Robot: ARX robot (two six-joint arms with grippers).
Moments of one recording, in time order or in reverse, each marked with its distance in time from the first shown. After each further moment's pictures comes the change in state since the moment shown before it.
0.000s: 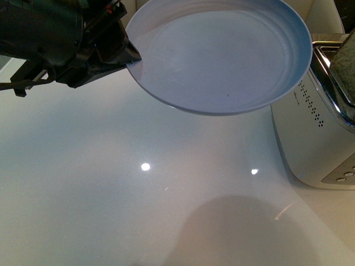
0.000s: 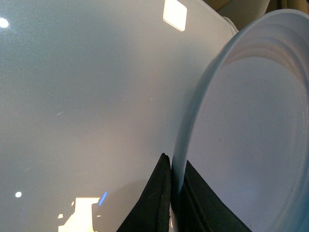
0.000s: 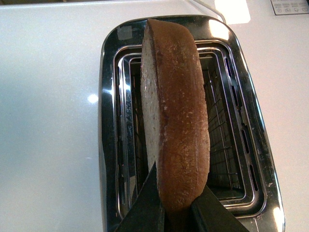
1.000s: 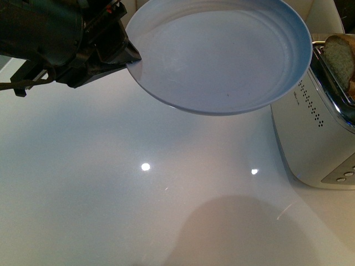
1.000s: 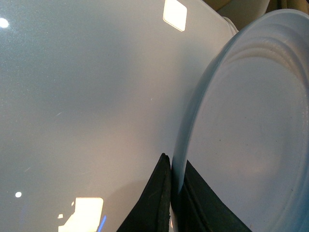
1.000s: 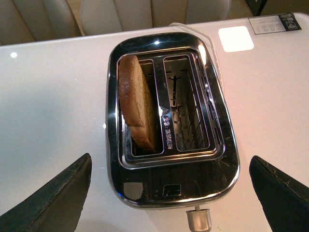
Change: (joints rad) left arm 0.000 0.000 0.000 0.000 0.000 0.000; right arm -0.060 -0.455 -0.268 0.004 -0.095 0.000
